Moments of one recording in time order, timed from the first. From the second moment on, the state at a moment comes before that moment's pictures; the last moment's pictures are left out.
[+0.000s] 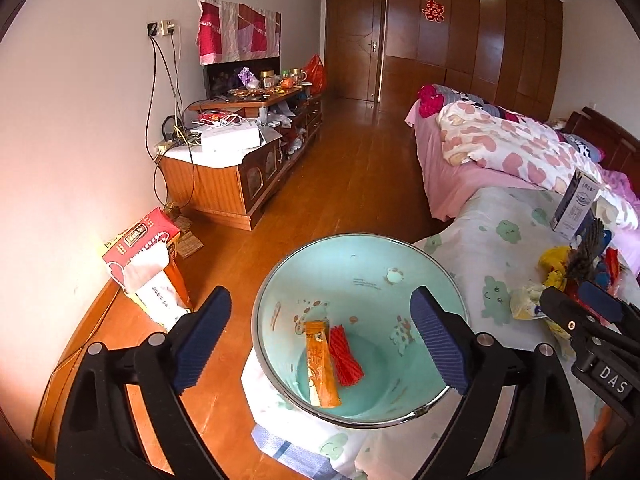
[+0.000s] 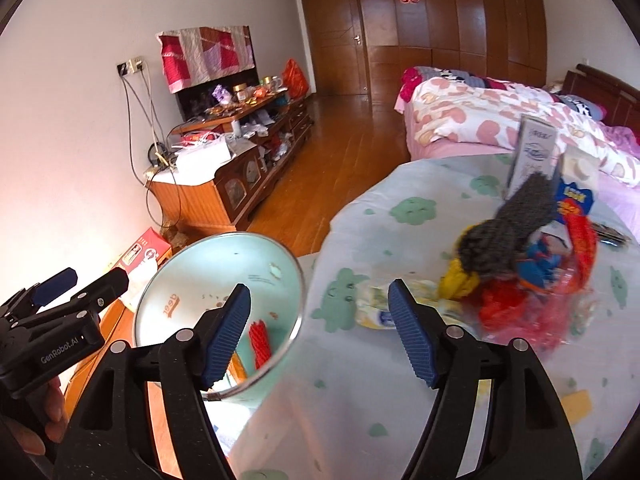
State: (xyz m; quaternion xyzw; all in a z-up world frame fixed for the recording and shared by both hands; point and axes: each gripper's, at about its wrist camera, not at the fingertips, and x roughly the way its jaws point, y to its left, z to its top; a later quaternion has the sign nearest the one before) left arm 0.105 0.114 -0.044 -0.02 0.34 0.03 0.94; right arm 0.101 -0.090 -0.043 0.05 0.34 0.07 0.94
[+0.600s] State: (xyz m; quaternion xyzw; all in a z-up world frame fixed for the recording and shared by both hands) left arm 0.073 0.038 -0.055 0.01 0.34 -0.04 0.94; right arm 0.042 -0.209 -0.045 0.08 0.32 -0.01 0.94
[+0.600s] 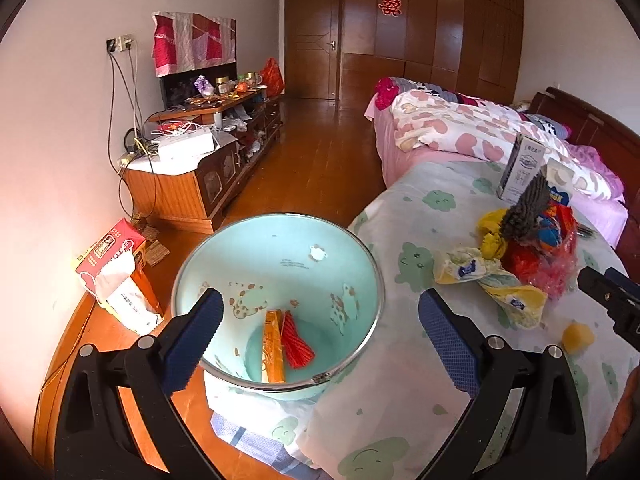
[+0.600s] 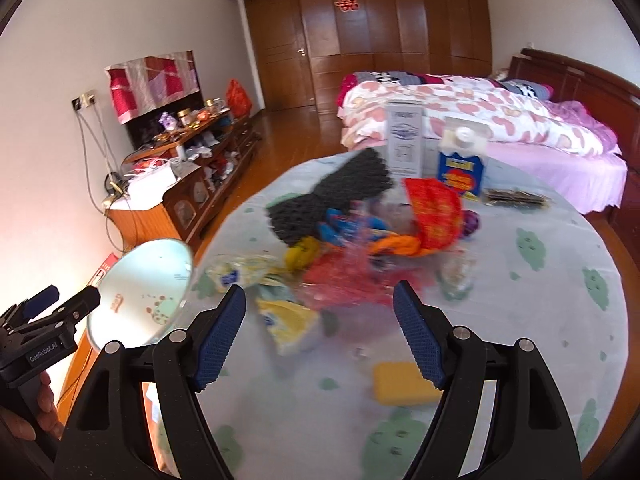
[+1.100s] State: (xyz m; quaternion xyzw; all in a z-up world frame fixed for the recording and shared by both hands) left arm 0.052 -0.027 -0.081 0.05 0.36 -0.11 0.93; right arm -0.004 -0.290 -0.093 0.09 0.37 -0.04 0.92
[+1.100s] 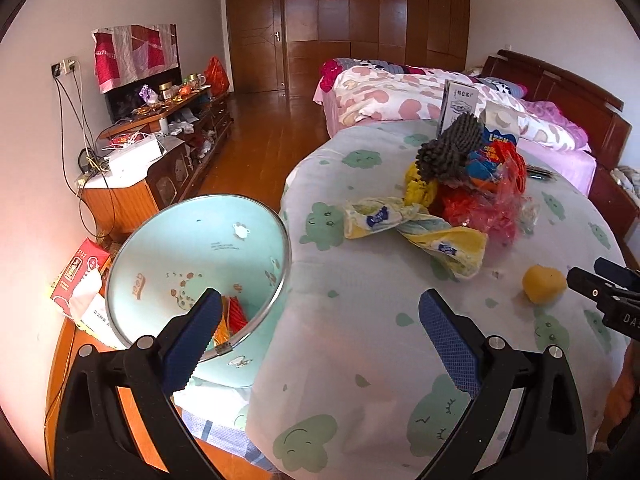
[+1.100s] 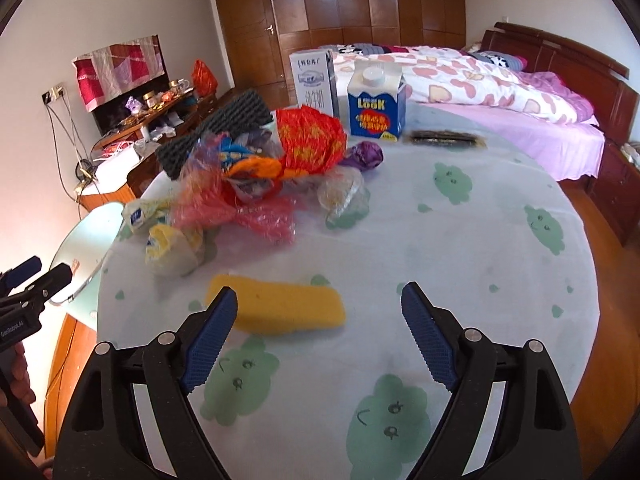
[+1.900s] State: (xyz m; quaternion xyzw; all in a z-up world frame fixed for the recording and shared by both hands) left arm 0.055 -0.040 -0.088 0.07 0.36 -0.12 0.92; right arm 0.021 -0.270 -0.102 0.07 0.39 -0.01 0.92
